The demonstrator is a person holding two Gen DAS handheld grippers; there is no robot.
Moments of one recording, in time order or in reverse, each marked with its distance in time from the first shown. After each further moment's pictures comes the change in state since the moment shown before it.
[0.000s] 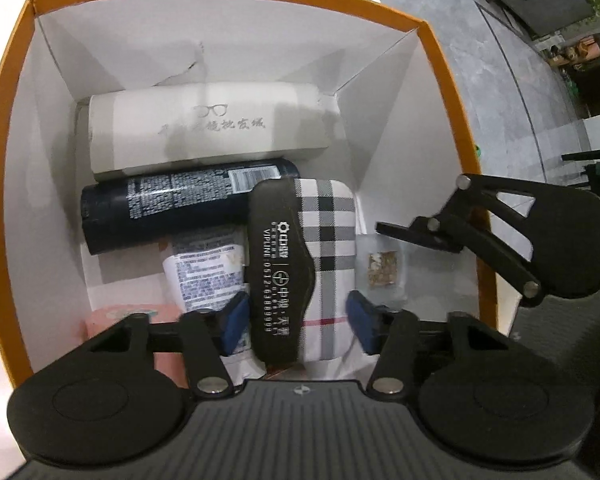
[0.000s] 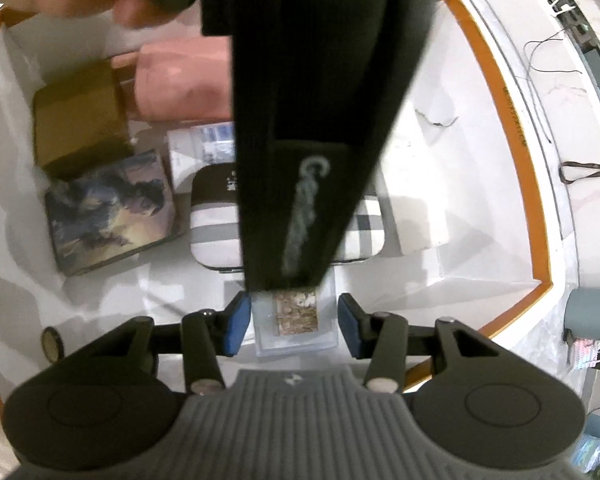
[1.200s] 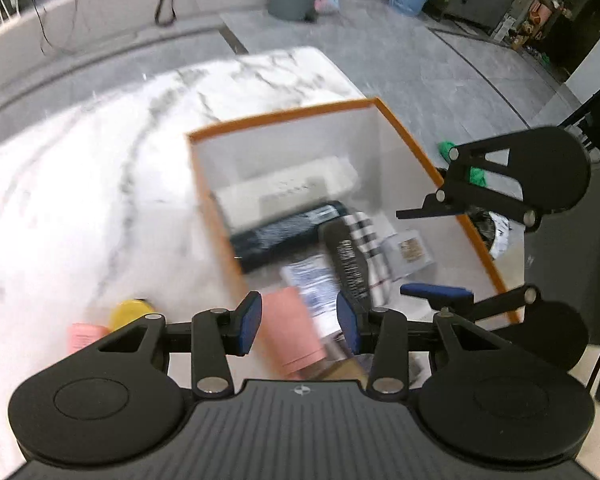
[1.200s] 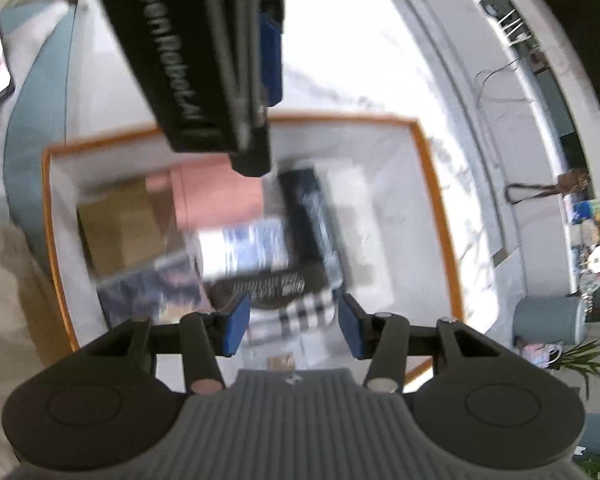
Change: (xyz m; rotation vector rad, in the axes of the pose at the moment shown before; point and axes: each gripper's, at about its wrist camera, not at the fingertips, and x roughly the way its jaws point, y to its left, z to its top) left arm -0.123 0.011 -0.072 0.315 -0.294 0.166; right arm -0.084 0.045 0.057 0.020 -0.061 -0.190
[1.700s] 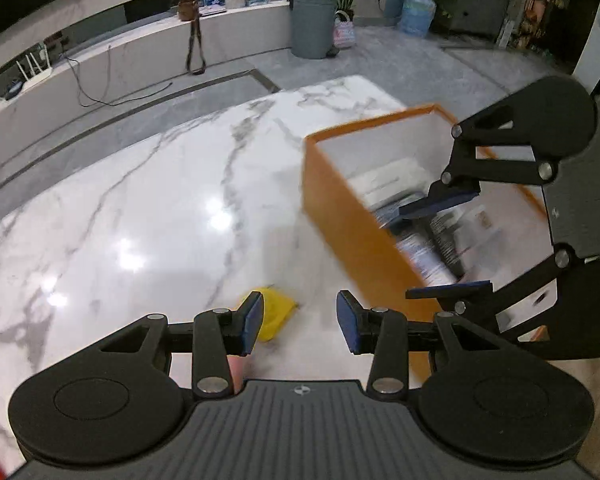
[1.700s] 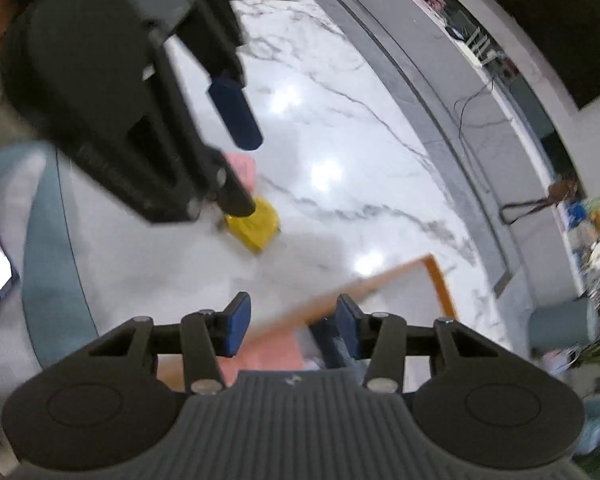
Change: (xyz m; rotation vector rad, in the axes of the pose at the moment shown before) left arm -0.037 0.075 -0.051 0.124 -0.121 0.130; right arm 0.006 0.017 0.107 0.181 -0.125 0.020
